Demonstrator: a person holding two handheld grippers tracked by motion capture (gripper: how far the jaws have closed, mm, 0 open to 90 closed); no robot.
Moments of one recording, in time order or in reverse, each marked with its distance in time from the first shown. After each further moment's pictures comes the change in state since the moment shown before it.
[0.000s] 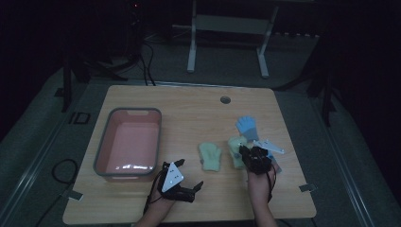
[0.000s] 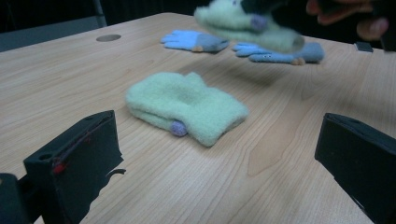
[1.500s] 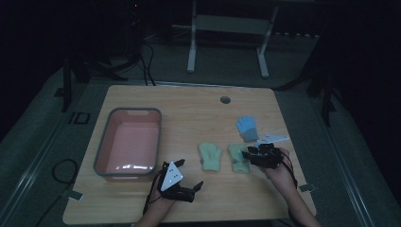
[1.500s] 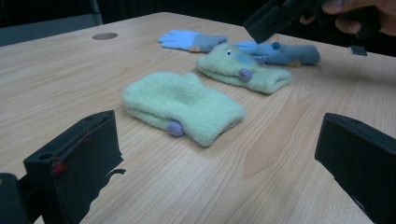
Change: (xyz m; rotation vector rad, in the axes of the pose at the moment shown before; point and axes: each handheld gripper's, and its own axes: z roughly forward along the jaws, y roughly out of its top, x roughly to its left) left arm 0.000 0.000 0.000 -0.003 -0.010 -0.005; right arm -0.058 0.015 0.016 0.204 0.290 -0.370
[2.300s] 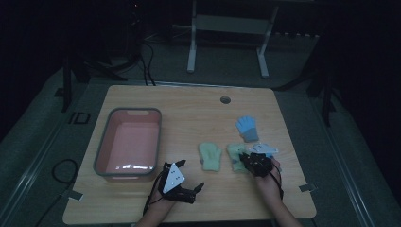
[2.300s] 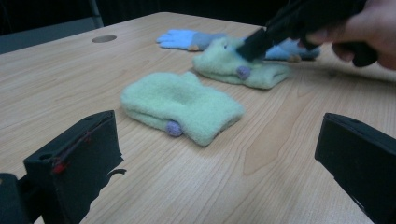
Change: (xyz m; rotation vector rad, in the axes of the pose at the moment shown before) left arm -0.003 0.000 0.001 0.007 0.008 0.027; right arm 0.031 -0.020 0.023 -0.059 -0.179 0.057
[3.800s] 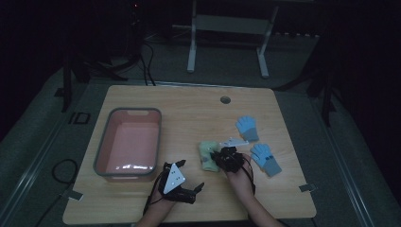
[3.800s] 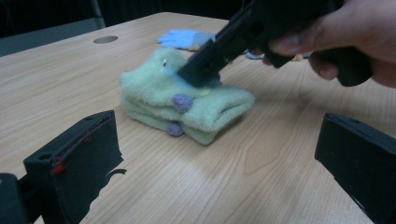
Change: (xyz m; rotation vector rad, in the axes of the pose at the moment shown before) left arm -0.001 0.000 0.000 -0.001 0.005 0.007; right arm 0.074 0.042 0.034 0.047 0.168 0.030
